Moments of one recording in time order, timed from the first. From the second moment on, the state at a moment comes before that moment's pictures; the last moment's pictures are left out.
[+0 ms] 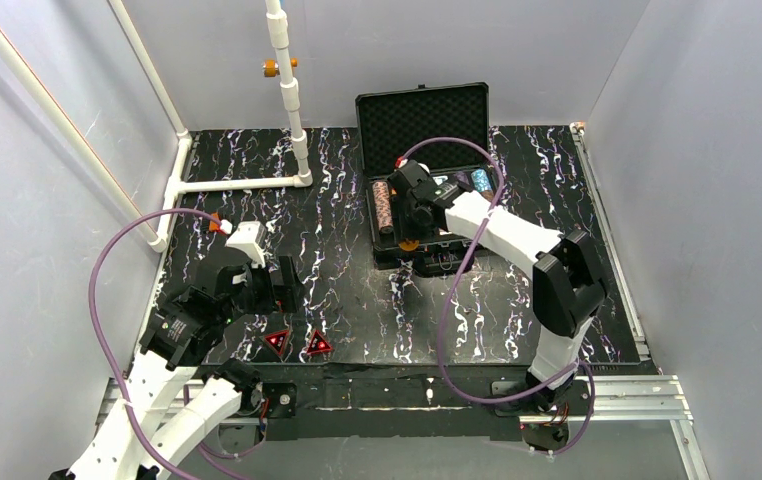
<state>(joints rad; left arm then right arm) -0.48 0.61 0.89 -0.98 -0.06 -0.42 0.77 1.79 1.48 -0.74 0.19 0.49</state>
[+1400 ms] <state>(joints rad) -0.48 0.64 0.89 -0.98 -0.07 -0.42 0.58 2.14 1.83 -0.70 -0.02 0.40</state>
